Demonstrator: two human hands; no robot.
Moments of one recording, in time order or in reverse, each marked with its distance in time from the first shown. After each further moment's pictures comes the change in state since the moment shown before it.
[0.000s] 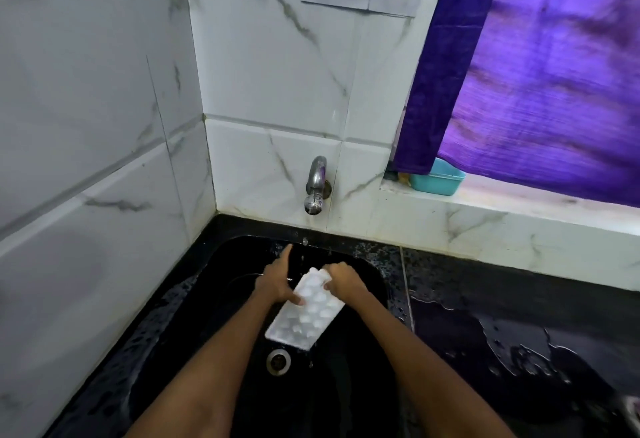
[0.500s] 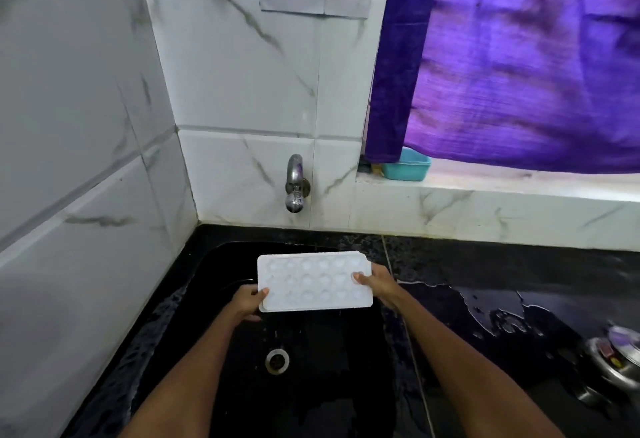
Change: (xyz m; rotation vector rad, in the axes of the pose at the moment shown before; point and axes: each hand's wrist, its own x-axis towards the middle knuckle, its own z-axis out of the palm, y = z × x) left_hand -0.024 -0.042 0.007 -0.554 -0.082 -0.281; right_hand -0.071 0.070 0.005 1.163 0.186 0.290
